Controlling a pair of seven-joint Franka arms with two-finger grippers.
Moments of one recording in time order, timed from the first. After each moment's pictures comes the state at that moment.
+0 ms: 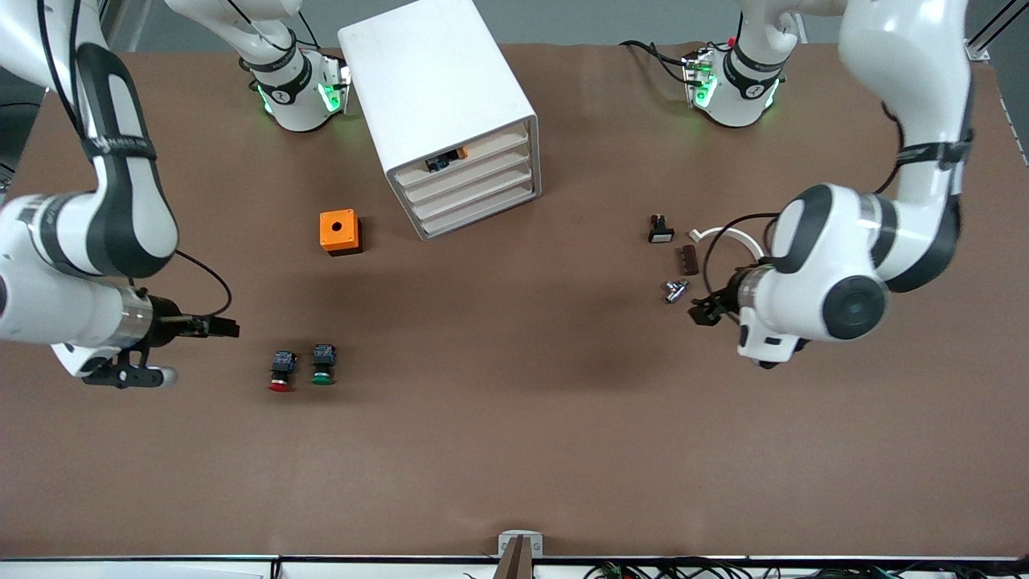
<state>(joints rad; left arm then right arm) -0.22 0.52 -0.11 -1.49 -0.12 1.62 -1.00 -0.03 0.46 0.02 -1.61 0.09 1.91 0.00</state>
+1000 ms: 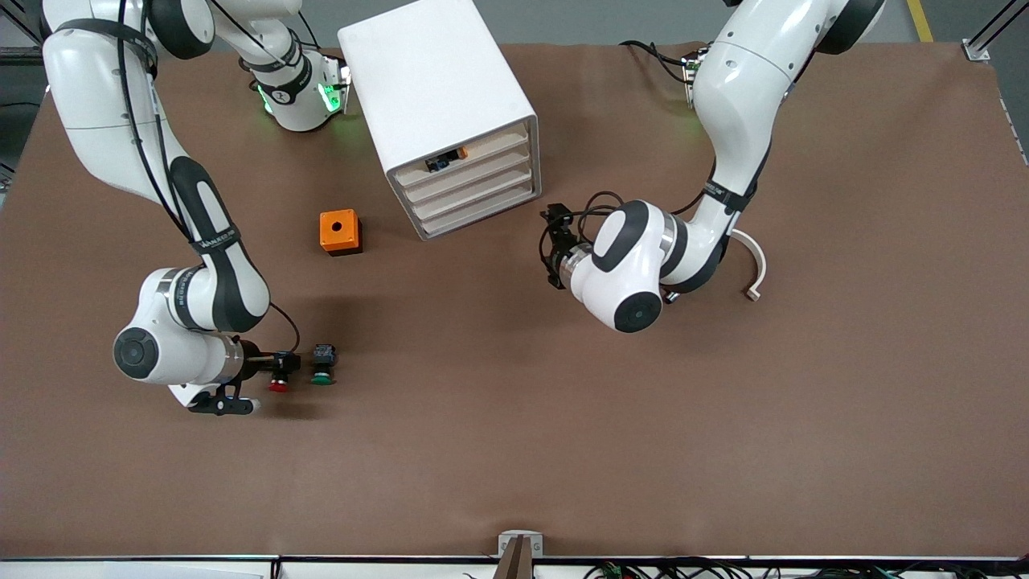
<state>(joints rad) -0.51 0.74 -0.11 -1.44 -0.72 1.67 -2.16 0.00 0.73 0.03 -1.63 0.10 2.20 0.00</state>
